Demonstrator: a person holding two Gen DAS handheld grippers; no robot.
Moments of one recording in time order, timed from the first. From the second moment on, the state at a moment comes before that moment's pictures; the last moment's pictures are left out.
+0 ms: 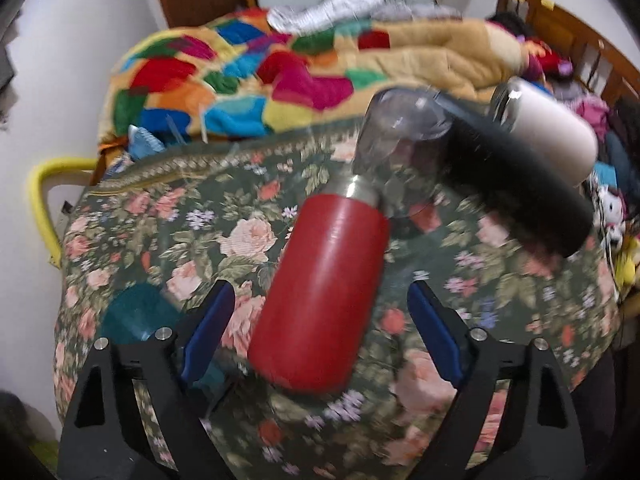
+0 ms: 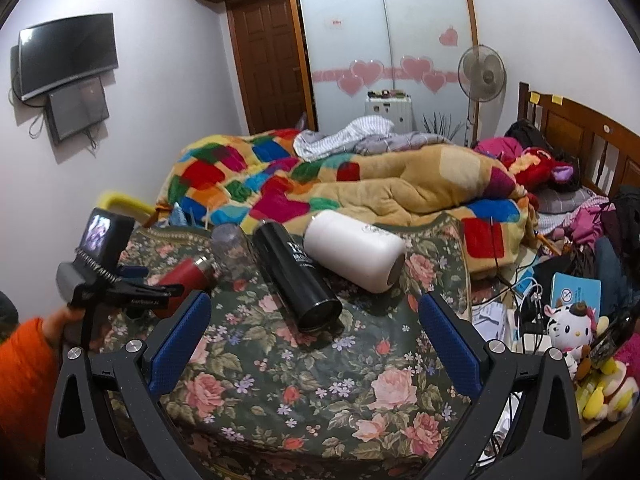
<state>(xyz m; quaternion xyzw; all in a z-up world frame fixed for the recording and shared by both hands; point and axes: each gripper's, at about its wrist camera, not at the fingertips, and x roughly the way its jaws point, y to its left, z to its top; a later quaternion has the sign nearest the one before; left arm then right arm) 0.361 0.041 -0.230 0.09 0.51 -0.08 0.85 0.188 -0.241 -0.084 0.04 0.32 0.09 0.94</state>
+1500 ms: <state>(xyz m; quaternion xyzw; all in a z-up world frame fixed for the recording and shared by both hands) 0.277 -0.037 -0.157 0.08 0.44 -0.17 0.88 0.157 -0.236 -0.066 0.03 0.29 0.10 0.95</state>
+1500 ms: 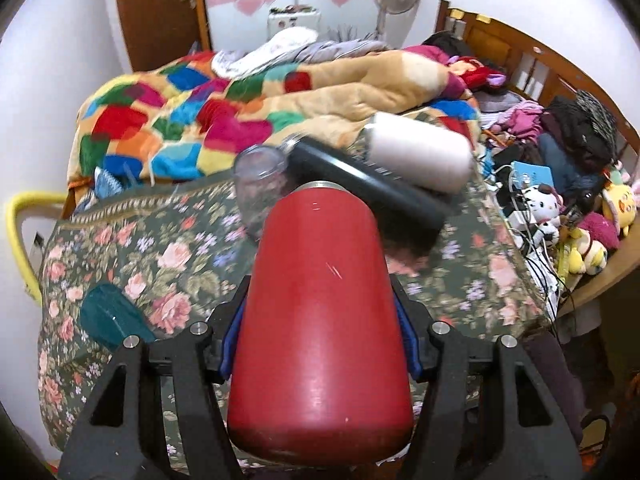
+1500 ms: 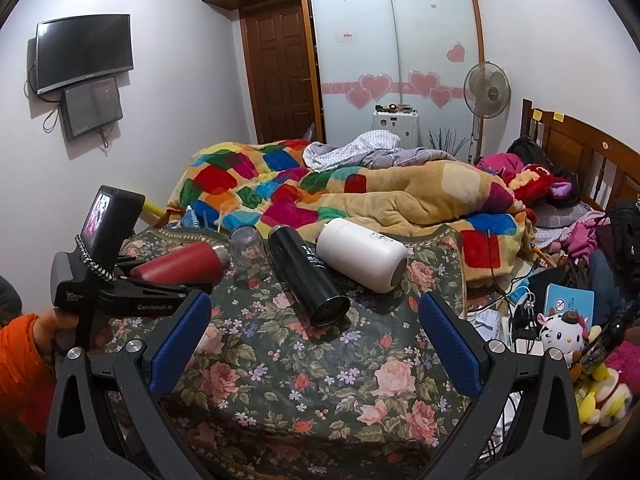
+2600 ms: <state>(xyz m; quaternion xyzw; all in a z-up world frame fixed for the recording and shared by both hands) 0.263 -0.111 -0.260 0.07 0.48 -0.18 0.85 0.159 -0.253 -0.102 0.02 0.34 0.08 0.94</state>
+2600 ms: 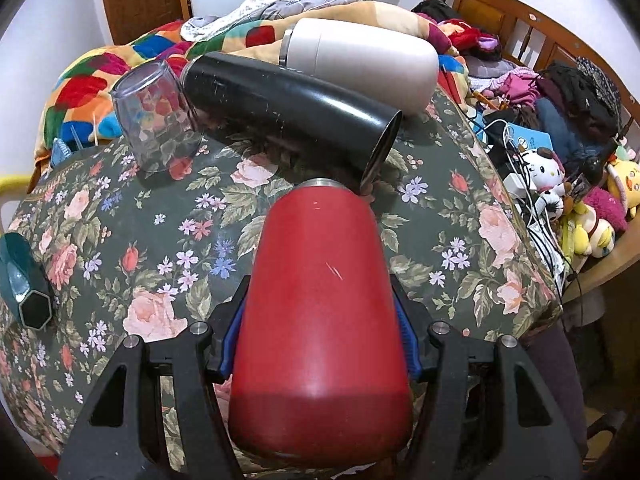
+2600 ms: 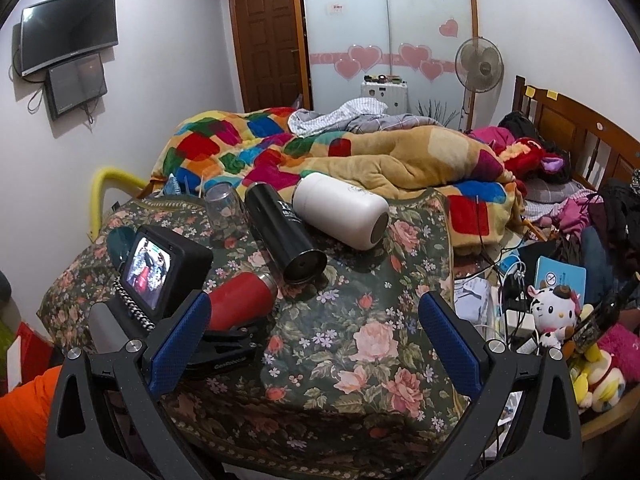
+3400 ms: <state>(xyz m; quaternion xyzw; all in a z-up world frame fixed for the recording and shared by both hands) 0.236 -0.060 -0.228 0.03 0.47 -0.16 0.87 0.178 -0.234 -0.117 0.00 0.37 0.10 0.92</state>
